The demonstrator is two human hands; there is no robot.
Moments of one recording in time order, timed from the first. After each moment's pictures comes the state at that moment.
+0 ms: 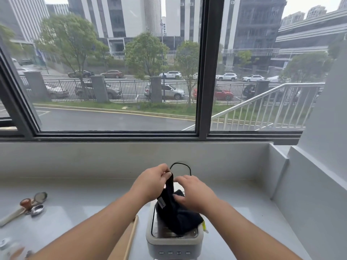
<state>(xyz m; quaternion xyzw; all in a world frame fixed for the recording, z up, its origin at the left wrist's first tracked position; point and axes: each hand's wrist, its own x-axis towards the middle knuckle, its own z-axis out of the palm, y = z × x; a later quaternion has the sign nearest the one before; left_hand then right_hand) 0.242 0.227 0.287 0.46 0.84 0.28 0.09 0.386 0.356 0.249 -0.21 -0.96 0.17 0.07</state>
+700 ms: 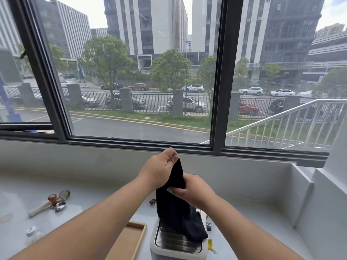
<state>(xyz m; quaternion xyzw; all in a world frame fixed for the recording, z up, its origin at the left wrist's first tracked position) 0.250 0.231 0.356 0.45 0.80 0.40 0.01 0.365 0.359 0.294 -0.14 -0.92 0.33 0.15</state>
